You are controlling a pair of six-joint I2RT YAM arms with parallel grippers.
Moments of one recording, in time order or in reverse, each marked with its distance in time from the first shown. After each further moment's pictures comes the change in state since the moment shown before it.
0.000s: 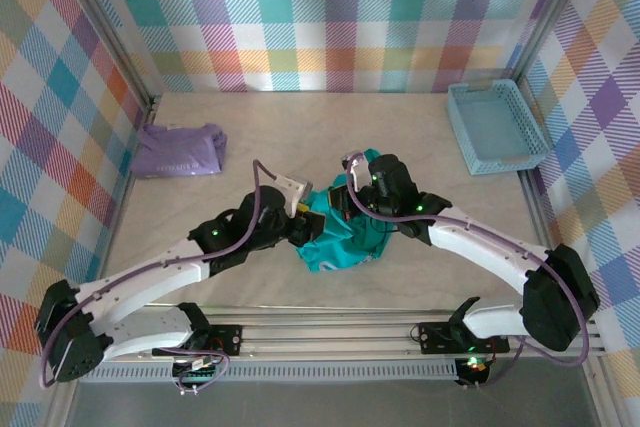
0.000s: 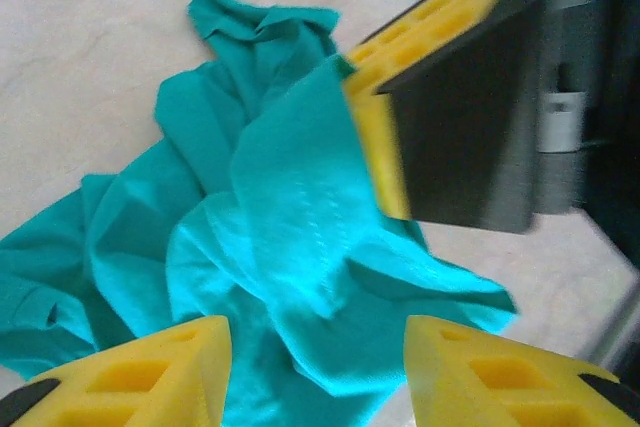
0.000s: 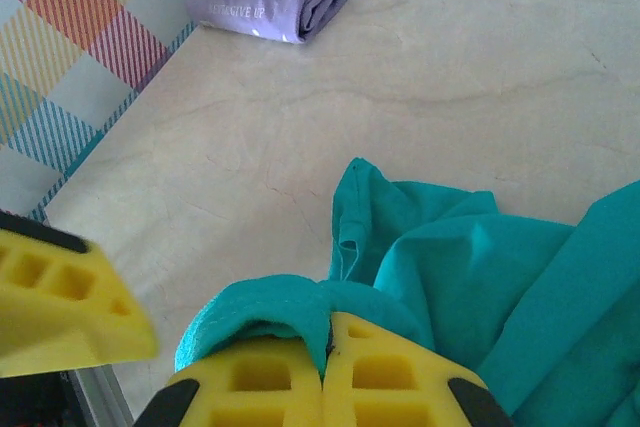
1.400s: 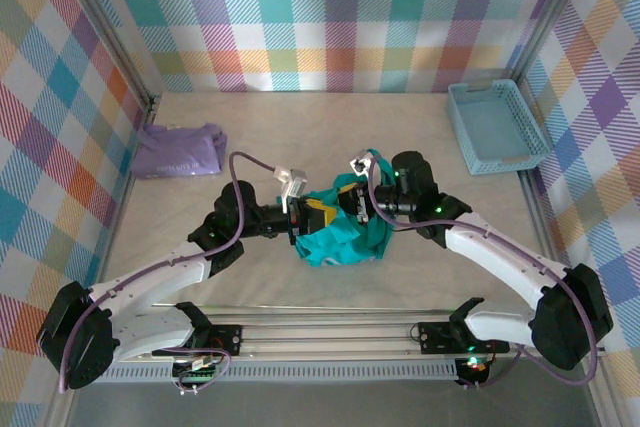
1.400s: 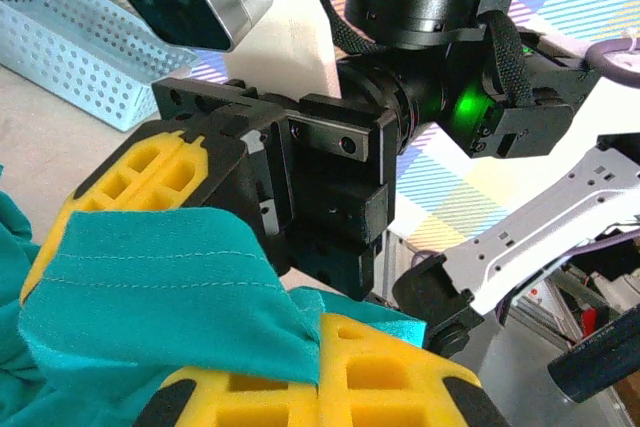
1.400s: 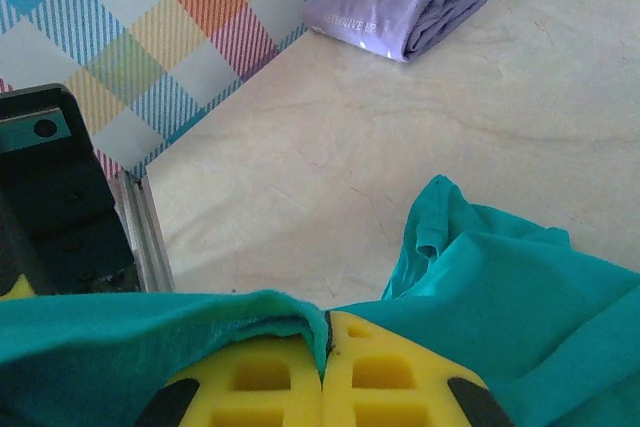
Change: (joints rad) left arm 0.179 -0.029 -0.198 0.683 0.711 -0.082; right arm -0.109 -0.102 -0.061 0.048 -0.296 -0.138
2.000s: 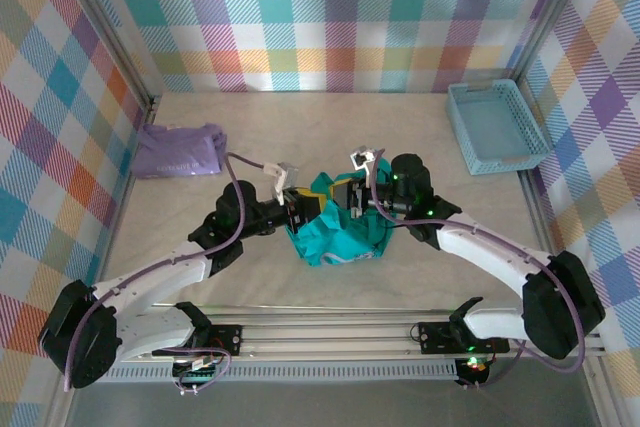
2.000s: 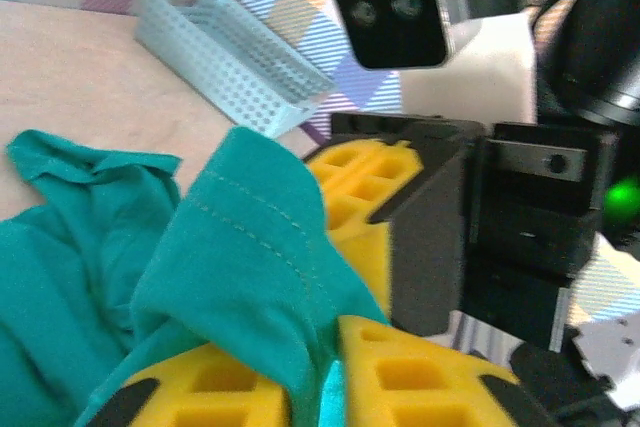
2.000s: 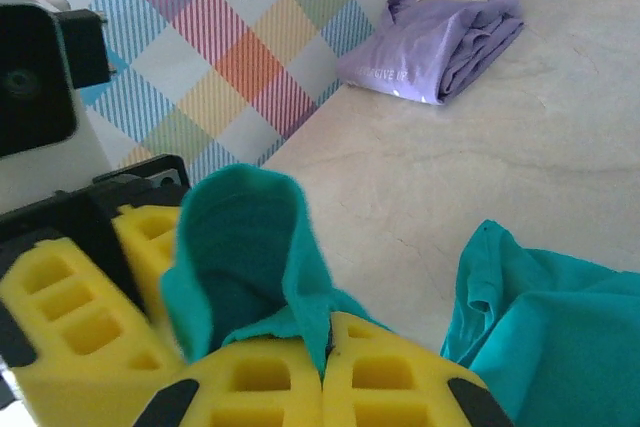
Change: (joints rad) left arm 0.025 0.026 -0.008 -0.056 -0.268 -0.023; right arm 0.005 0.066 -0.072 0.316 -0.031 0.267
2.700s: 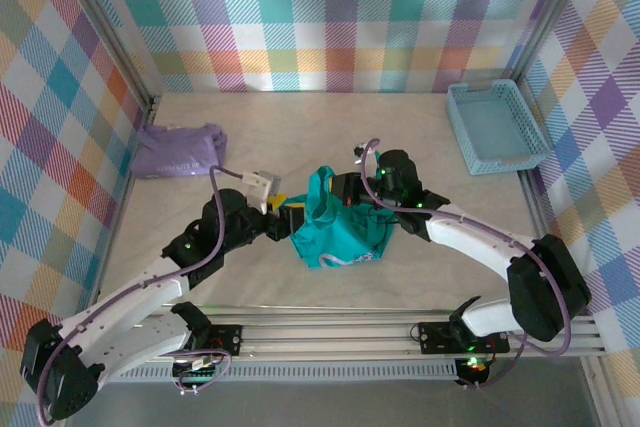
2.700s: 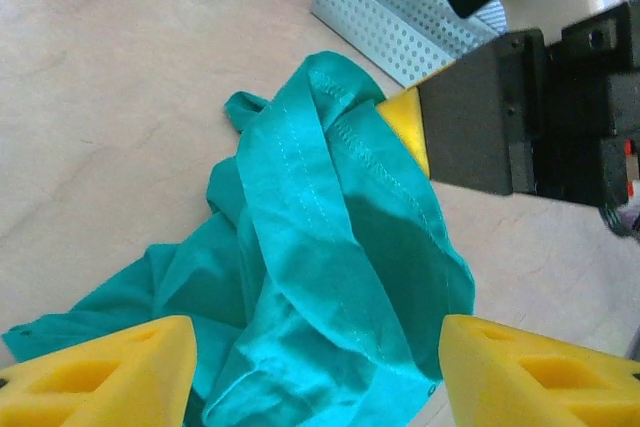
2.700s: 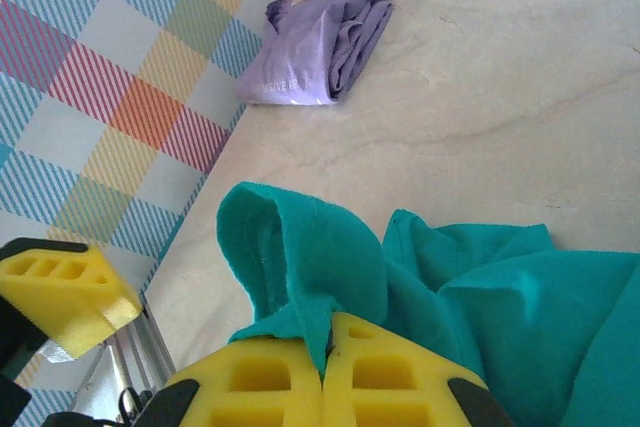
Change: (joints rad) left arm -0.005 -0.236 0.010 -0.443 -0.290 0.221; right arm 0.014 0.101 0.077 -0.103 0.195 0.129
